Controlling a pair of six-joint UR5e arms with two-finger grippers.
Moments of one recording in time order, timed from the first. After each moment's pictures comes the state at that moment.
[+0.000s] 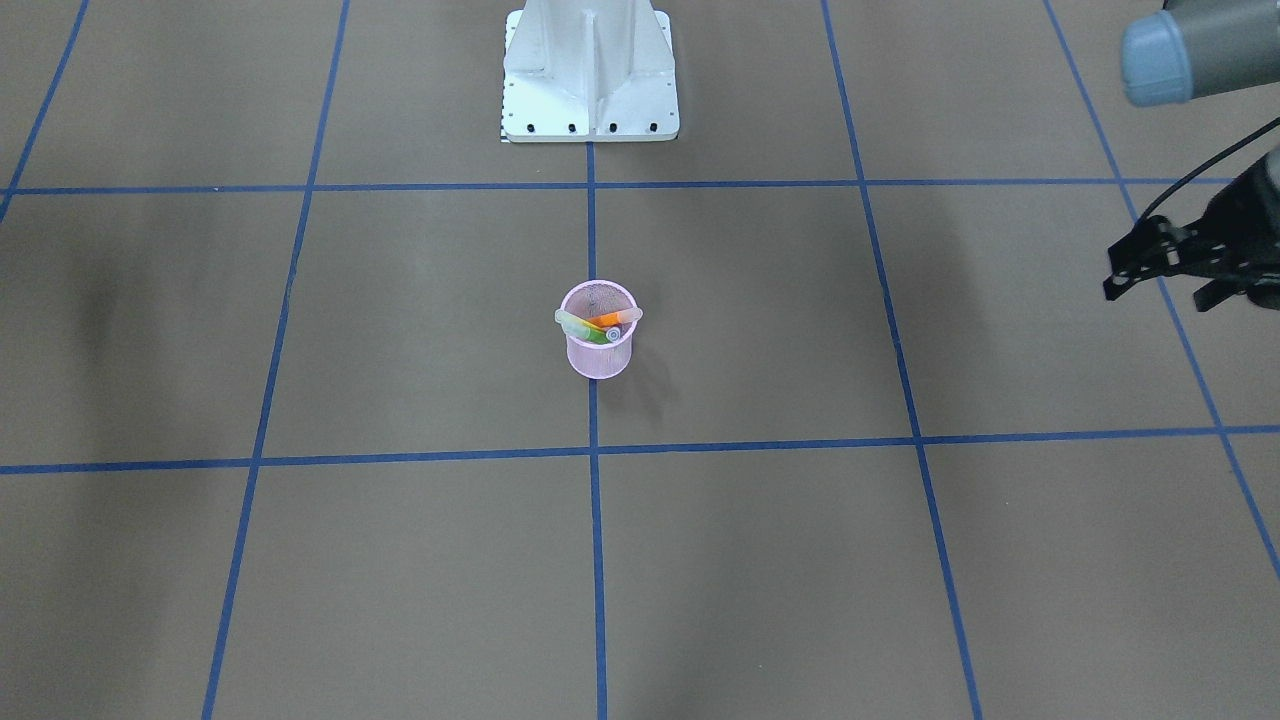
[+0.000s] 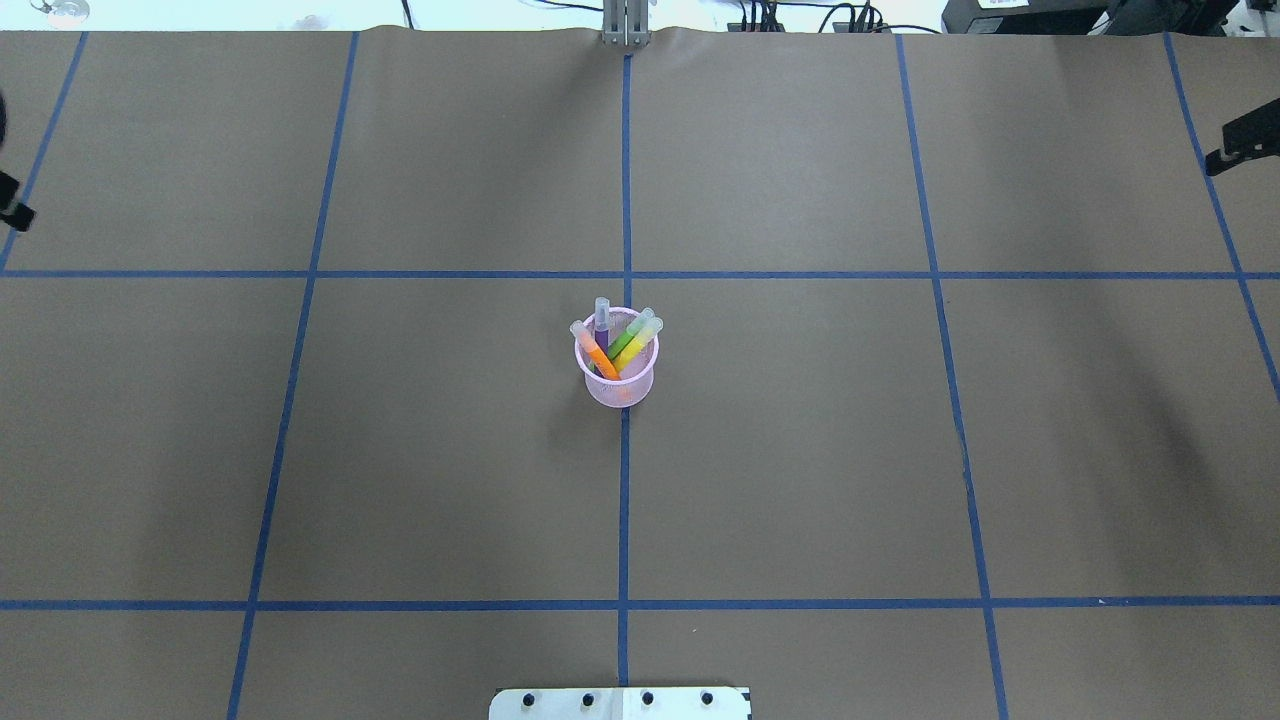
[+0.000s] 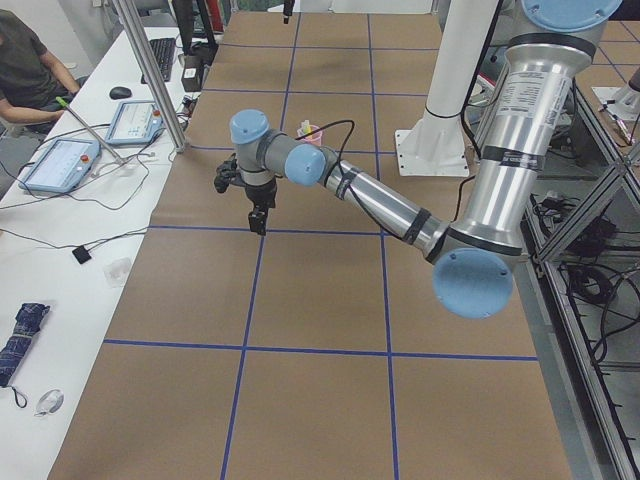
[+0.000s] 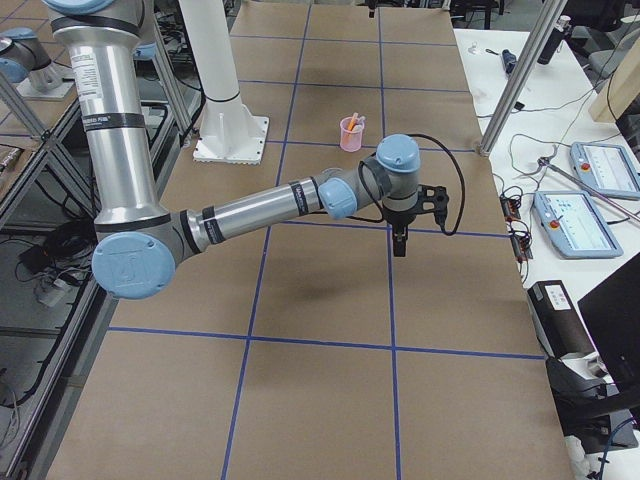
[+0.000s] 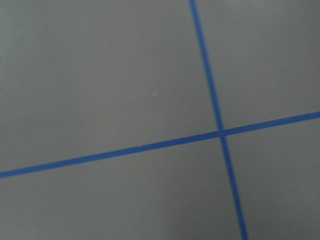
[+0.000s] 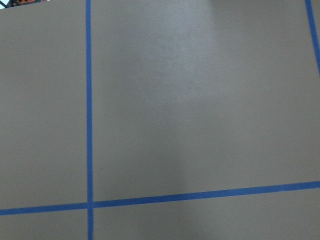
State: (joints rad) left arm -1.33 -1.71 -1.85 -1.44 -2.35 -0.20; right arm 1.38 -1.47 1.77 -1.41 2.31 0.53
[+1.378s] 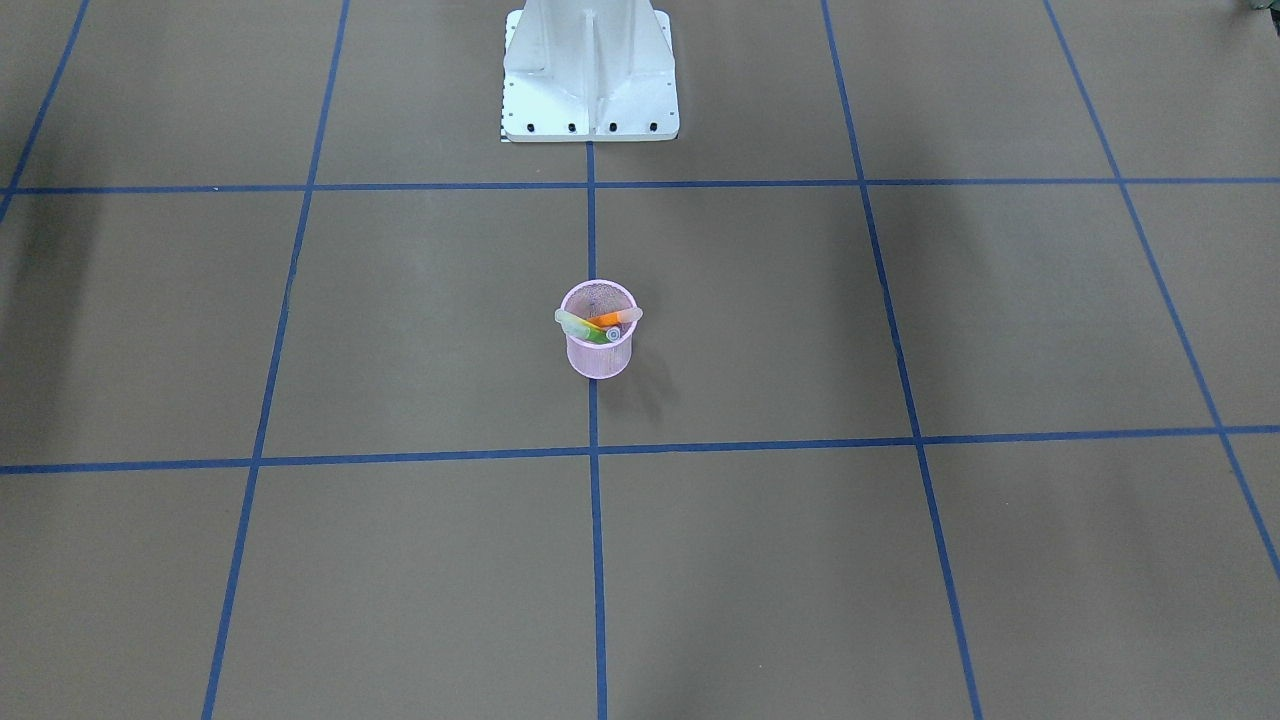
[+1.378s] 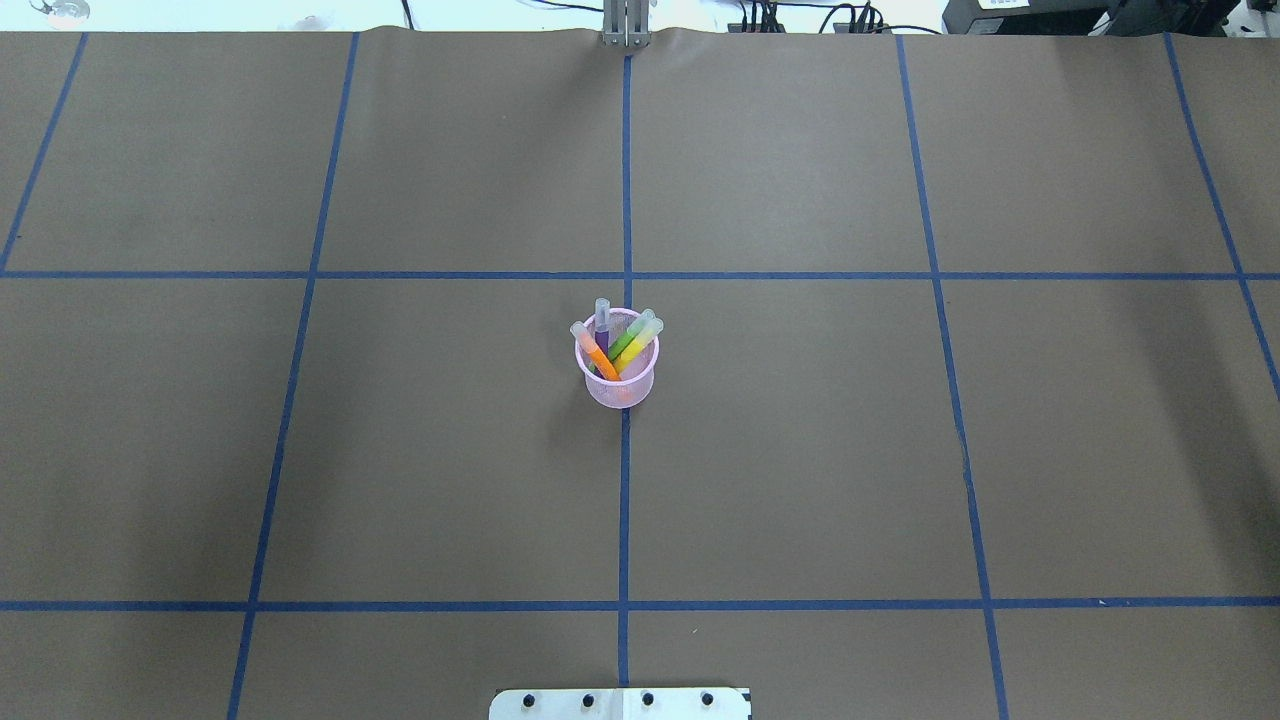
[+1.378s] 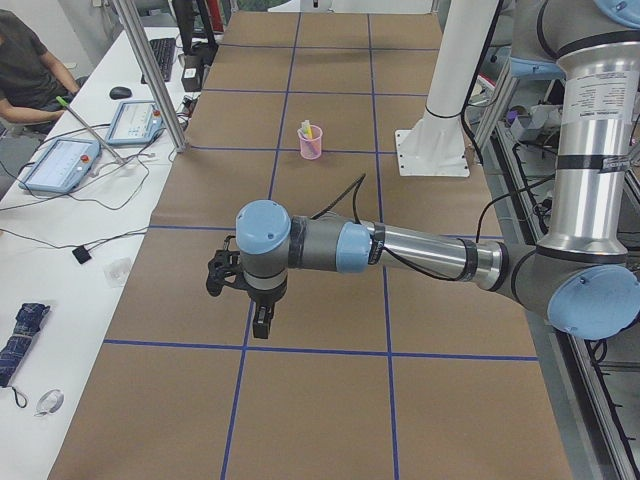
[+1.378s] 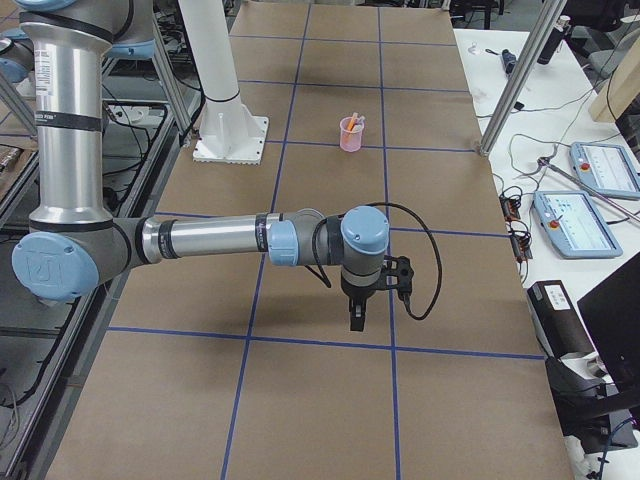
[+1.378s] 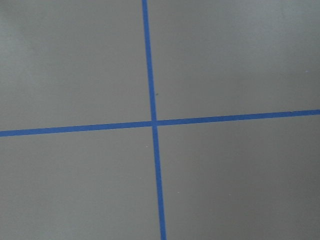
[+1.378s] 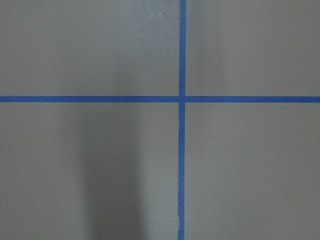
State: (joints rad) left arm -1.65 -1.57 -1.74 -1.48 -2.36 0.06; right arm 1.56 -1.63 1.74 -1.61 2.35 0.07
